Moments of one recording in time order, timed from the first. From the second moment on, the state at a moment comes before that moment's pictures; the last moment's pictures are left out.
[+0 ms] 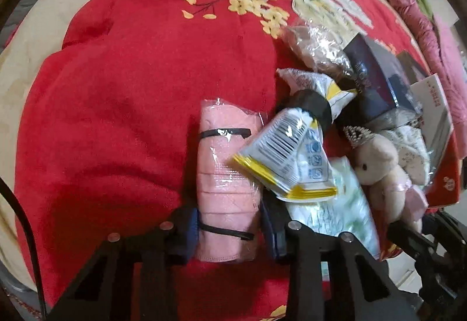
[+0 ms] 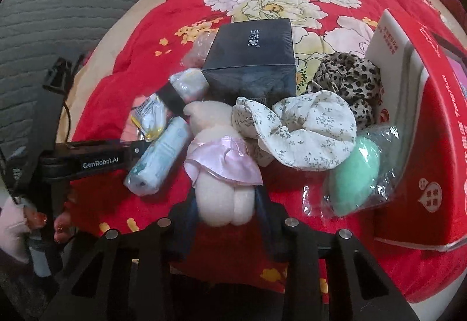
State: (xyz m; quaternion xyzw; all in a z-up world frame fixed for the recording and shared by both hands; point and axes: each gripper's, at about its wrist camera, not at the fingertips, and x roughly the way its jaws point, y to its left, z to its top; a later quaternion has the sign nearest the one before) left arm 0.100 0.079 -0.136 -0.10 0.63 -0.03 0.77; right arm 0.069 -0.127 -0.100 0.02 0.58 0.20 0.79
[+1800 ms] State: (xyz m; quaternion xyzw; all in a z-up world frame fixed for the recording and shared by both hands) left arm 0.068 -0.010 0.021 -0.09 0.53 -0.14 0.83; right arm 0.040 -0.194 -0.010 0.08 0.48 0.19 0.85
